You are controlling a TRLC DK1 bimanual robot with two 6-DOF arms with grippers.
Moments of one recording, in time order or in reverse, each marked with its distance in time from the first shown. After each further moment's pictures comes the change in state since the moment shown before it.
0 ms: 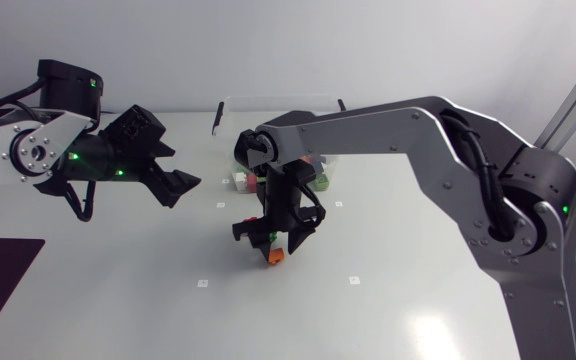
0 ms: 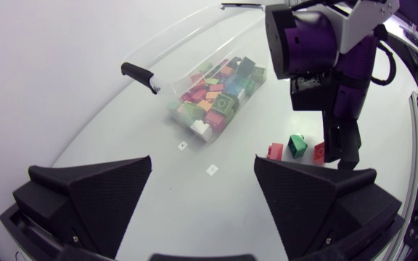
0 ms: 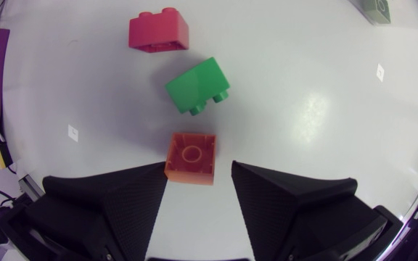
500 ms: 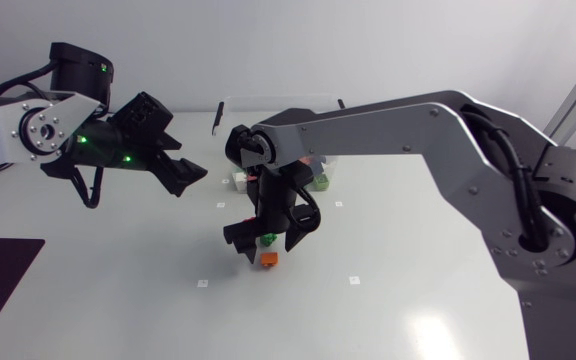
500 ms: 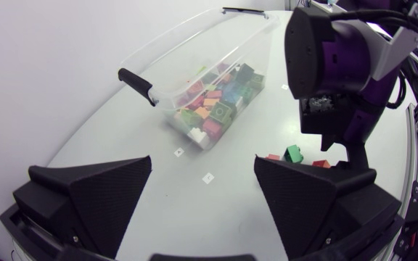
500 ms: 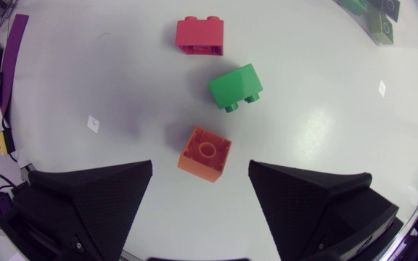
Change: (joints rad) left arm -0.024 0.042 0.093 -0.064 -0.002 -0.044; right arm 0.039 -0.060 -0.050 0.062 -0.003 -0.026
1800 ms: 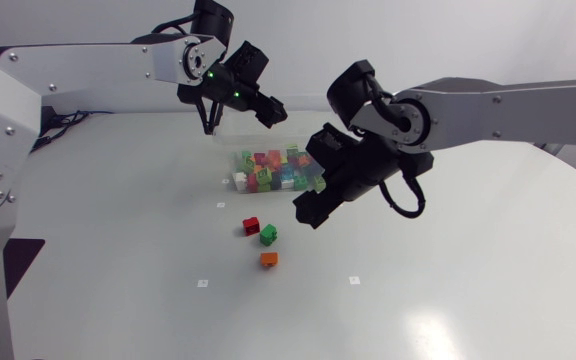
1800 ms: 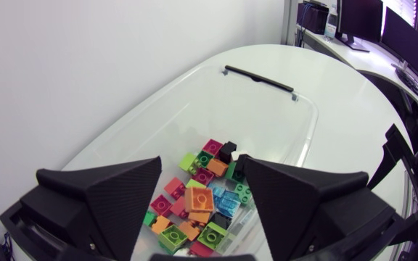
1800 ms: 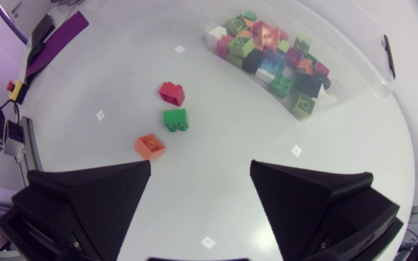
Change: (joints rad) left arm -0.181 0.681 0.900 -0.156 0.037 -0.189; right arm -0.204 -0.541 -0.527 0.441 -0.031 -0.506
